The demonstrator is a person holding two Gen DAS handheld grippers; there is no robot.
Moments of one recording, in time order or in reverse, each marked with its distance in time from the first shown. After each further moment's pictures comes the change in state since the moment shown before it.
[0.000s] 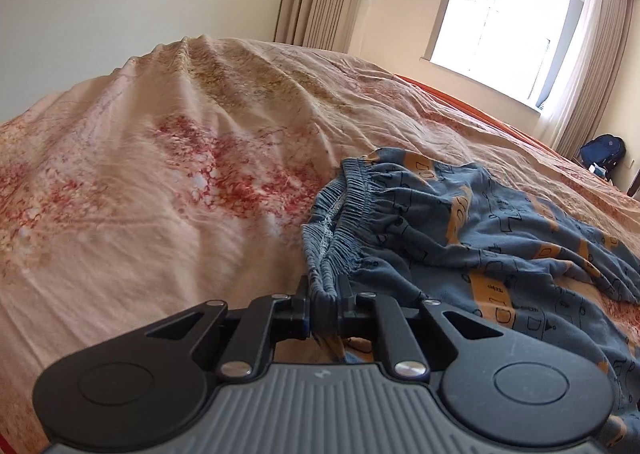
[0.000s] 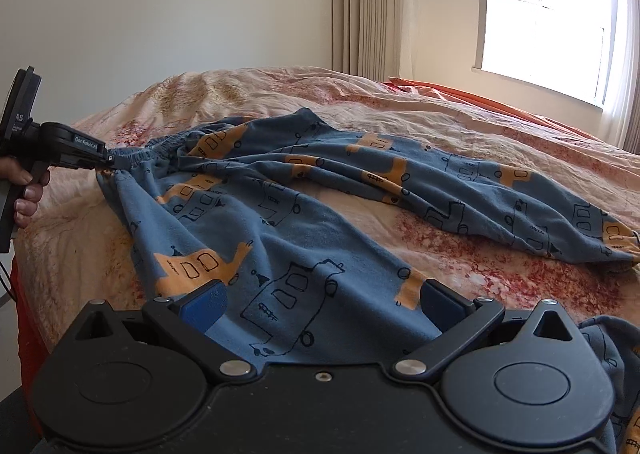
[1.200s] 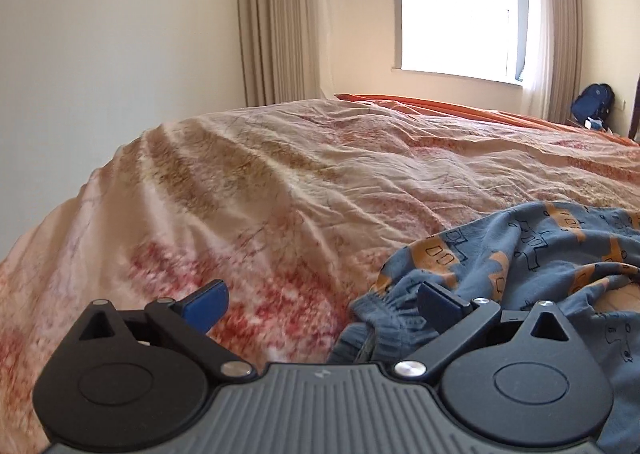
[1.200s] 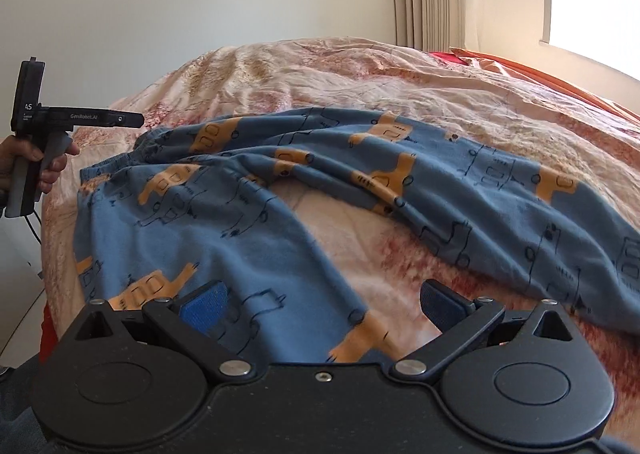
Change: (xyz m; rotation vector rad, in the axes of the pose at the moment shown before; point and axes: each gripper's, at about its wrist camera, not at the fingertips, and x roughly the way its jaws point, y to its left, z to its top) left arm 0.045 -0.031 0.068 0.290 -0.093 0.048; right arm 0.061 -0.072 0.046 -0.062 0.112 0.229
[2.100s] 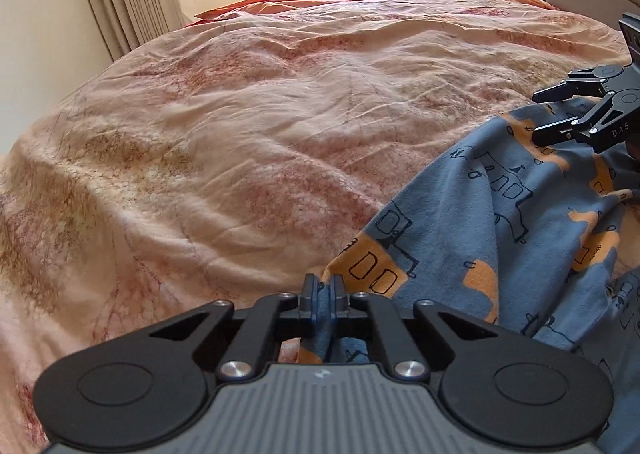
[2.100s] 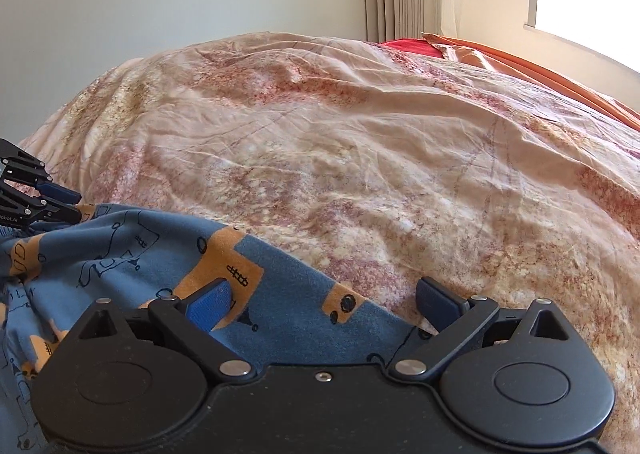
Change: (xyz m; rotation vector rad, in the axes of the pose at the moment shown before) left arm 0.112 -0.052 0.049 0.330 0.322 -0.244; right arm 0.162 -0.117 0.114 0.033 0.055 -0.056
